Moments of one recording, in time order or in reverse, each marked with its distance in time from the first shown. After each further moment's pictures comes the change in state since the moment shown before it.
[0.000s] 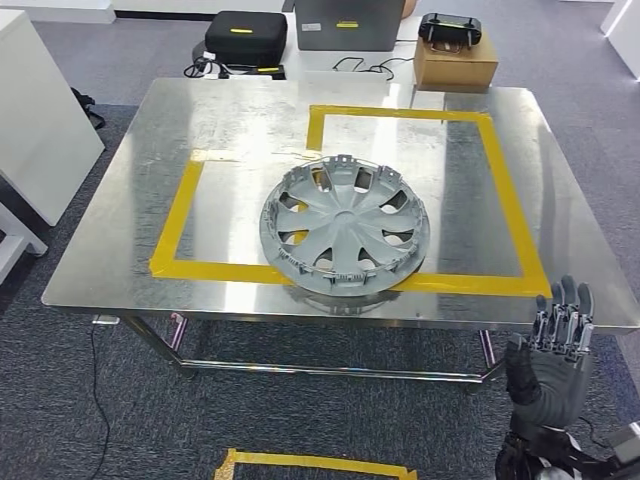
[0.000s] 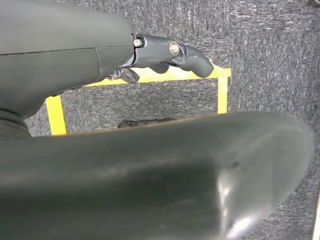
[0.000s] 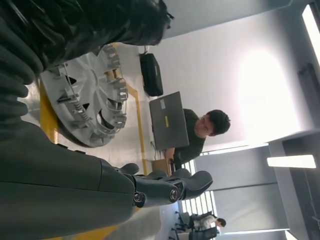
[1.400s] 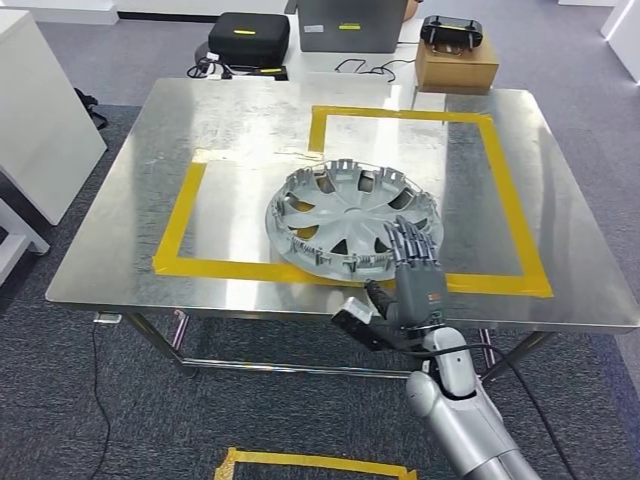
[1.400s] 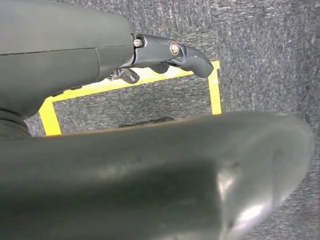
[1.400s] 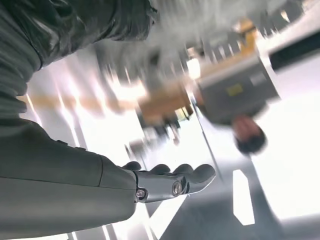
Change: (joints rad) left arm -0.039 0.030 -0.051 0.003 -0.082 -0.020 0.001; right arm -0.577 -0.045 0.418 0.738 1.355 -0.591 0.530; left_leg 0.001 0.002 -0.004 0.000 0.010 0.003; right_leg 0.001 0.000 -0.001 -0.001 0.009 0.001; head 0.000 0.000
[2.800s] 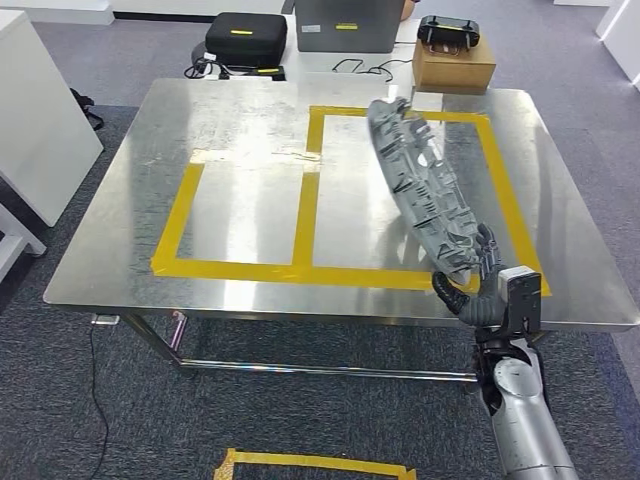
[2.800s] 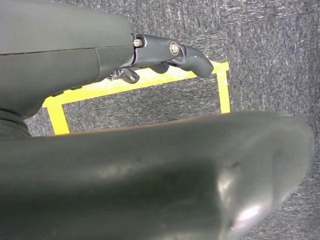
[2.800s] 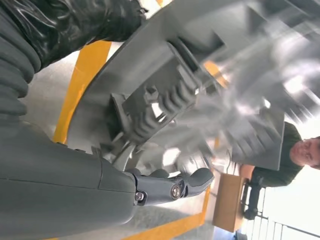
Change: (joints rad) left arm 0.018 0.013 -0.022 0.000 0.026 0.002 0.016; right arm 0.088 -0.042 -0.386 -0.117 -1.125 0.595 -0.301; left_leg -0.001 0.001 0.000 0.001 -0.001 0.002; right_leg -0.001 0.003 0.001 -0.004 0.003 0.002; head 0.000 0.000
